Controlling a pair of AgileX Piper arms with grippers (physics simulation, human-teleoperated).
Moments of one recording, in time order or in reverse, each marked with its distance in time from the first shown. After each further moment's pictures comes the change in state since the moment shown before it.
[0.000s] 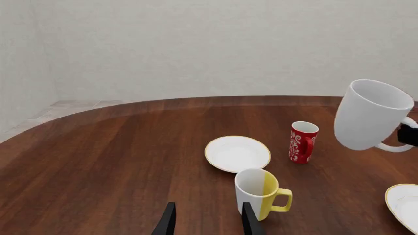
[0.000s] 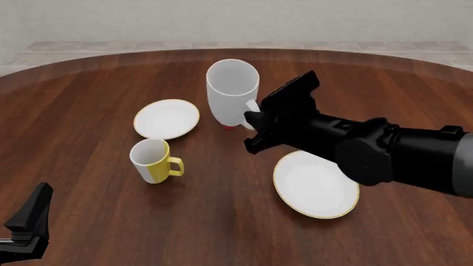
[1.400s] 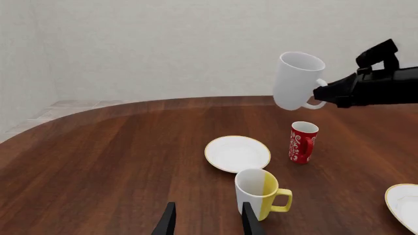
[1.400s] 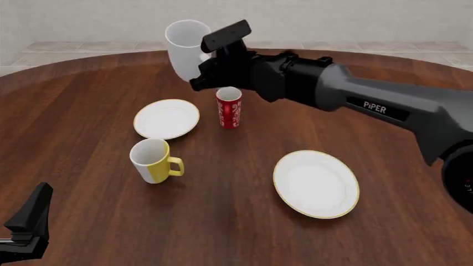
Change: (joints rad) left arm 0.000 0.000 0.000 0.000 0.000; right arm -0.001 0.497 -0.771 0.264 0.016
